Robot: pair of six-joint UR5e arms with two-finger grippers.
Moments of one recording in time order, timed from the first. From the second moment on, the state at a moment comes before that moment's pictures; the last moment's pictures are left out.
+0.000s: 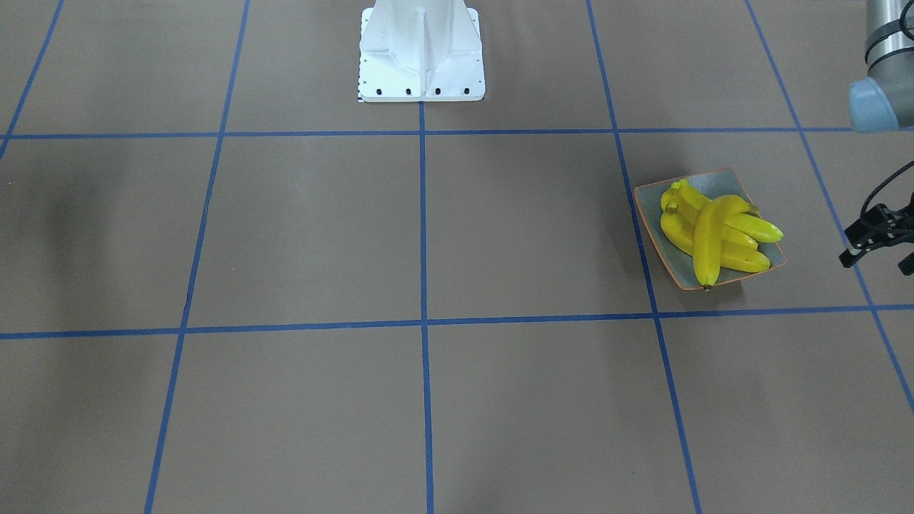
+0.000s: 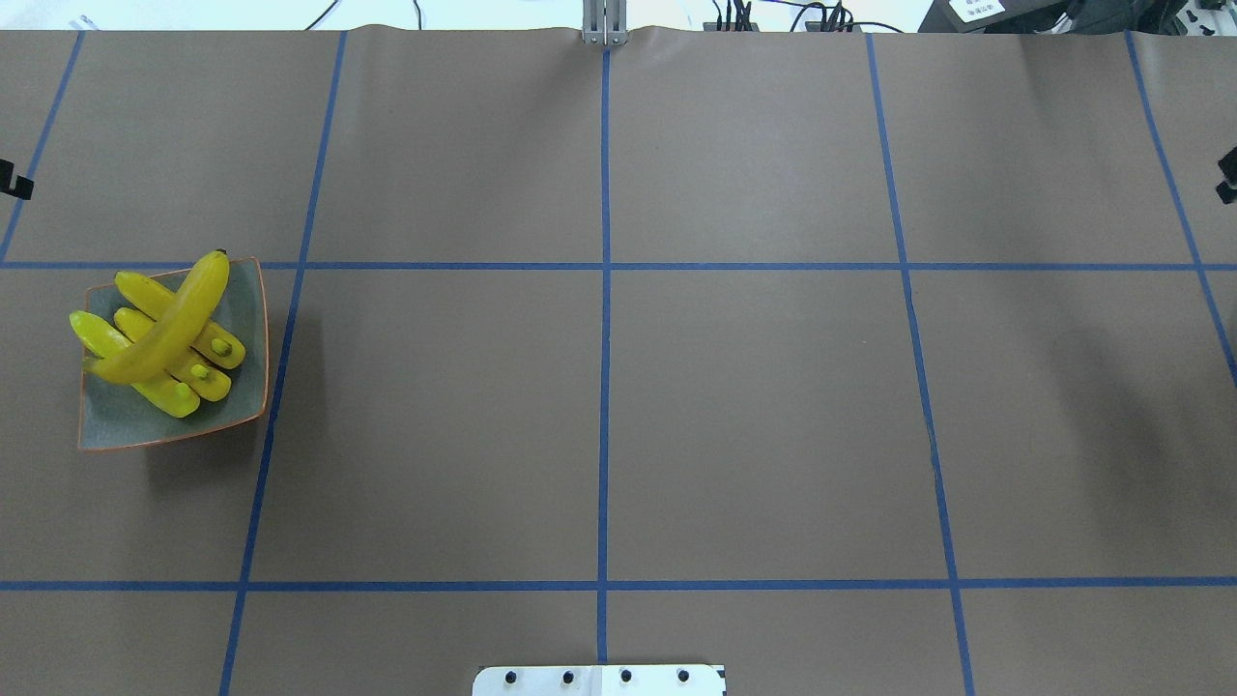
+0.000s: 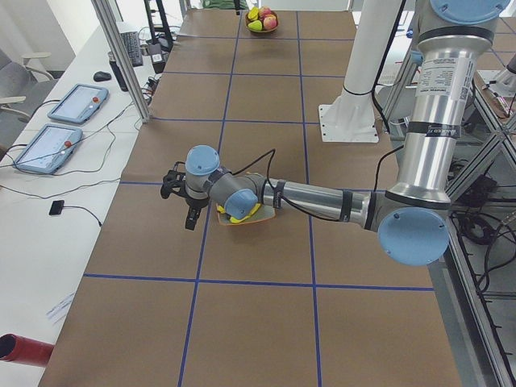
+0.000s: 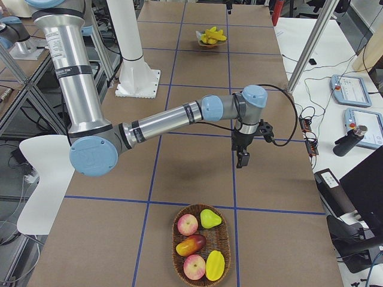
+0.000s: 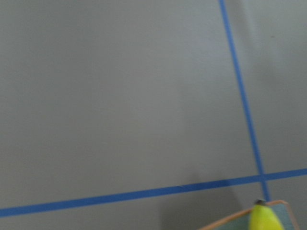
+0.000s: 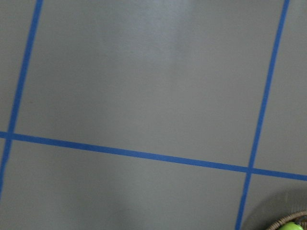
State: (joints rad) left arm -1.32 -1.69 -1.56 -2.03 -2.26 -0.40; right arm 1.40 -1.39 1.71 -1.82 2.18 0.05
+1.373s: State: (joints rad) left arm -1.61 -1.60 -1.59 -1.67 -2.32 -0.05; right arm 1.57 -1.61 1.58 -1.60 2.30 0.00
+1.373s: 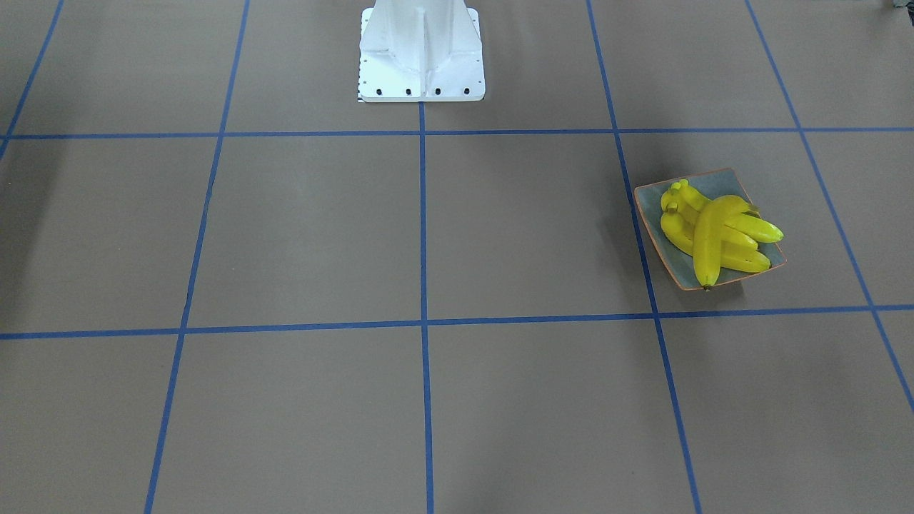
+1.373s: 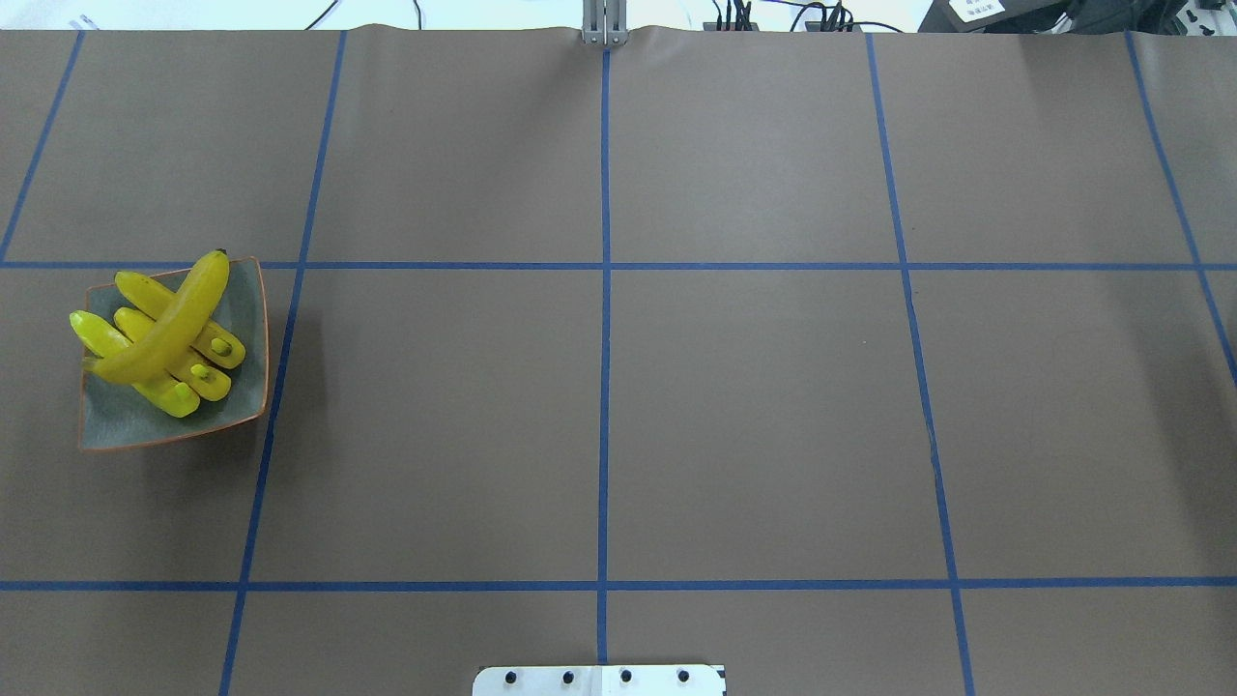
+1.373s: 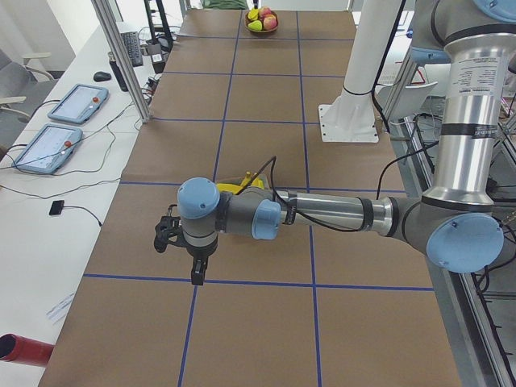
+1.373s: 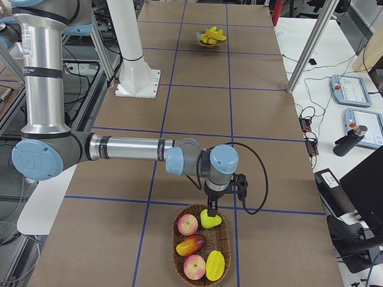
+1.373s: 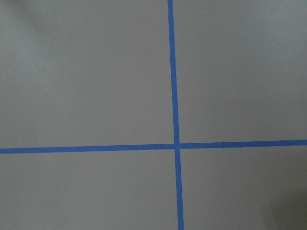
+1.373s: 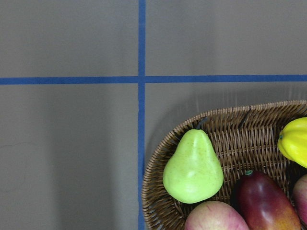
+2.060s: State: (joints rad) left arm -1.61 -1.60 -1.59 -1.72 -2.31 -0.06; right arm 1.58 -1.60 1.58 -1.57 2.32 0.05
